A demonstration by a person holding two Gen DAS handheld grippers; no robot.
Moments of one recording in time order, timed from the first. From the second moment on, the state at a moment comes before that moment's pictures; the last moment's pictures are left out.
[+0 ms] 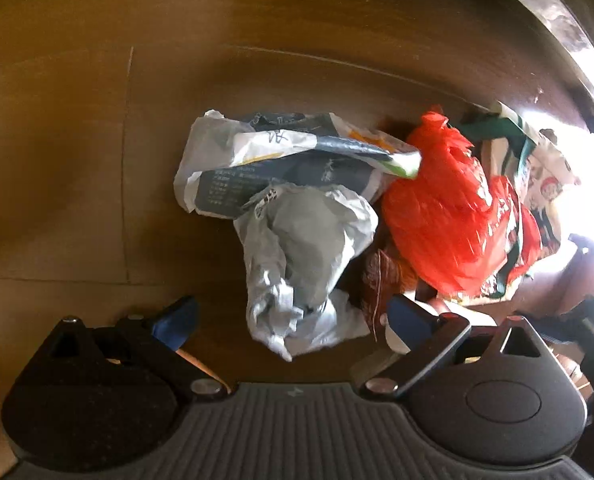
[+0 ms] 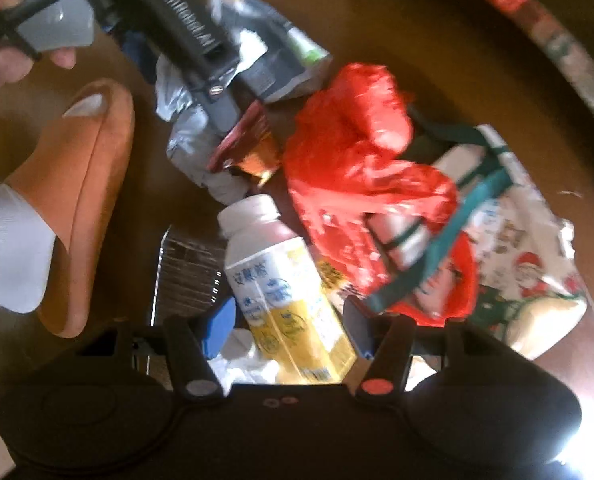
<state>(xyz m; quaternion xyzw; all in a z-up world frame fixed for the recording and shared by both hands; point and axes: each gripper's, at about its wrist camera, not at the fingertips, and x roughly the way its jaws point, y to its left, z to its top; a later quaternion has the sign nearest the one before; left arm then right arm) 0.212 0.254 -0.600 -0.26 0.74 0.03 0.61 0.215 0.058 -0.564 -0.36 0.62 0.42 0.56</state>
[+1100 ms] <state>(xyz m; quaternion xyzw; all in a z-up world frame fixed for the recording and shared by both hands) 0.205 0.242 -0.526 -0.19 0.72 -0.04 0.67 0.232 0.040 -0.463 -0.32 0.55 0.41 0.66</state>
